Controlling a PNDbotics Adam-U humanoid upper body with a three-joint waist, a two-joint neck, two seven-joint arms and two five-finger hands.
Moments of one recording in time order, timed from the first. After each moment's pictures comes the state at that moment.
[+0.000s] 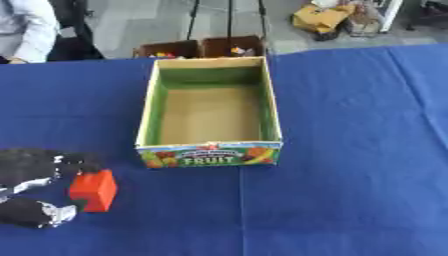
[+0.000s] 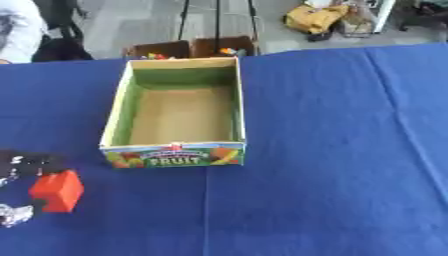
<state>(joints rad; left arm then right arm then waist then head) -0.53 0.74 -0.21 -1.65 -0.80 -0.37 -0.74 -0.32 -0.39 -0.37 -1.98 0.37 -0.69 -0.31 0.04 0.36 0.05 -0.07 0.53</state>
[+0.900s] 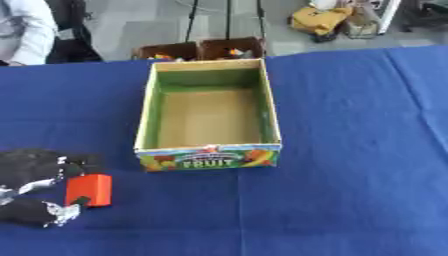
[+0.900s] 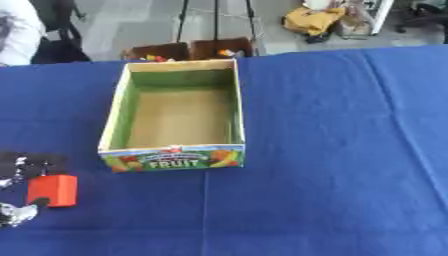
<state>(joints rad) -0.54 0.72 -0.21 -1.67 -0.83 -0.37 -0.74 -0.32 -0.38 -0.37 -1.98 0.37 -0.70 -0.30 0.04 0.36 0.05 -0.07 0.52</state>
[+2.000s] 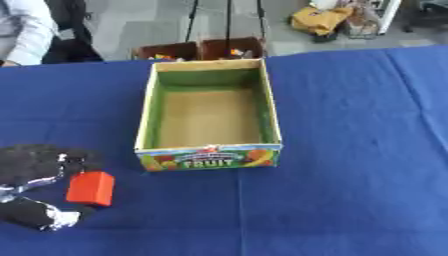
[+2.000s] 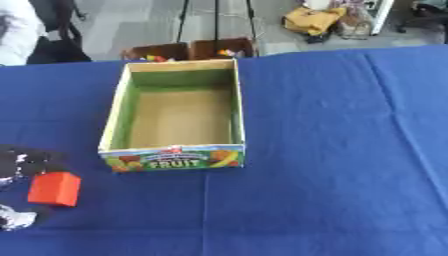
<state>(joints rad) -0.55 0.72 -0.21 -1.65 -0.92 -0.39 -0.72 -0.32 -0.38 -0.37 -1.98 0.37 -0.70 -0.29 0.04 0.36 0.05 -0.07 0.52</state>
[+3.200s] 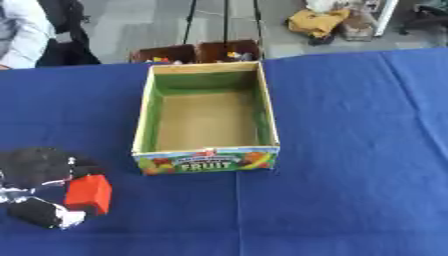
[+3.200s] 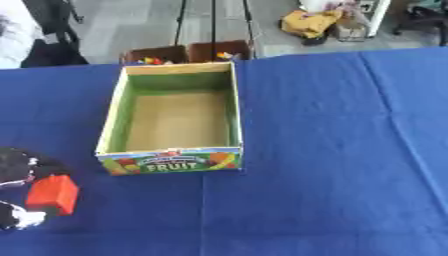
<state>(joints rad) -0.60 0.68 -0.24 -1.54 -1.03 -0.46 -0.65 -0.31 -0.38 -0.38 -1.98 0.36 -0.69 -0.29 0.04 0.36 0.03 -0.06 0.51</state>
